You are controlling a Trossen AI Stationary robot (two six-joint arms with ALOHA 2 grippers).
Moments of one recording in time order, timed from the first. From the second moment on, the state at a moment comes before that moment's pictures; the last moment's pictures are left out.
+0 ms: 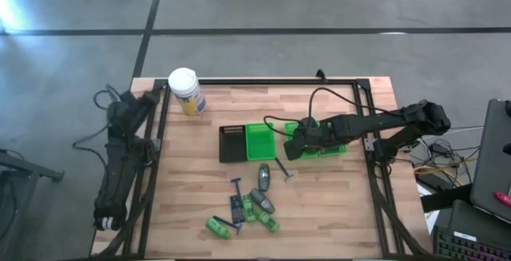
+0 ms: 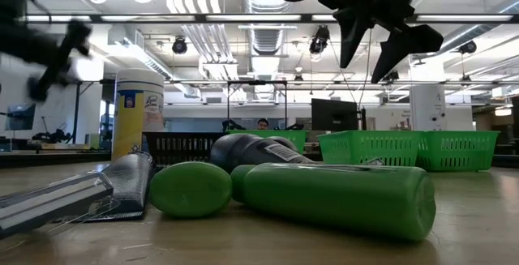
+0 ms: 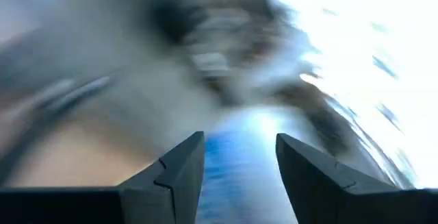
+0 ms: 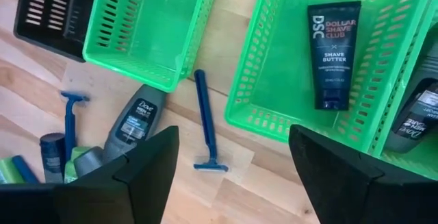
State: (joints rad) left arm 1.41 0.05 0.19 -0.18 0.26 -0.86; right arm 0.09 1.45 1.16 -0.89 0.18 1.31
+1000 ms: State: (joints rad) left arm -0.25 0.85 0.78 -0.65 -0.37 -0.24; right arm 0.09 1.45 1.16 -0.90 0.18 1.27
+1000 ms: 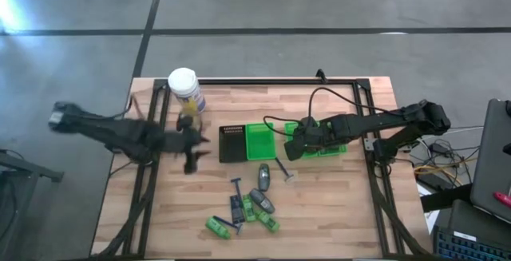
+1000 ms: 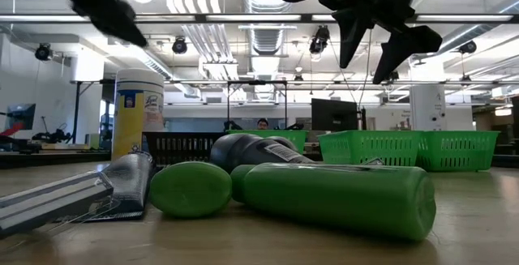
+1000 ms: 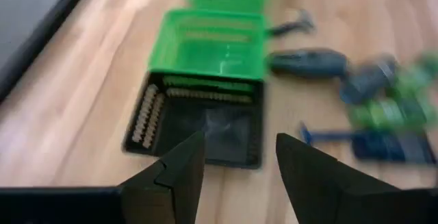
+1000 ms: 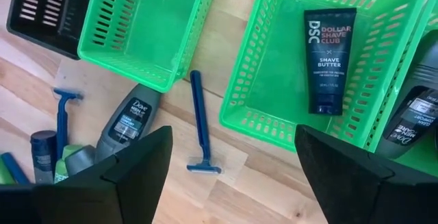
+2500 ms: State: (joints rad) left arm -0.69 1.47 0.81 -0.26 0.05 -0.07; right arm 0.25 1.45 1.16 -1.15 0.08 1.12
